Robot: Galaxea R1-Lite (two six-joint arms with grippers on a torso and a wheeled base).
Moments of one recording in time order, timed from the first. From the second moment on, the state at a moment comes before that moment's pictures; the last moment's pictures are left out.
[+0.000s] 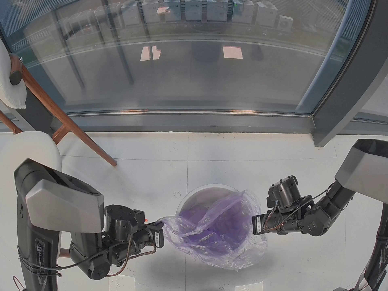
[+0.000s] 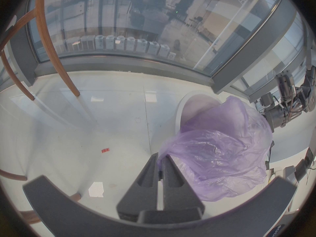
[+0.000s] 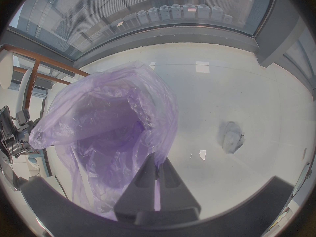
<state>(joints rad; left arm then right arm) -0.52 2.35 -0.30 -1.53 0.04 -0.26 0.53 2.16 -0.69 -0.53 -0.06 0.36</state>
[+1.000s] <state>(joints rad) -0.42 2.43 -0.30 -1.55 -0.01 -0.16 0.44 2.20 -0.58 -0.68 -0.07 0.36</state>
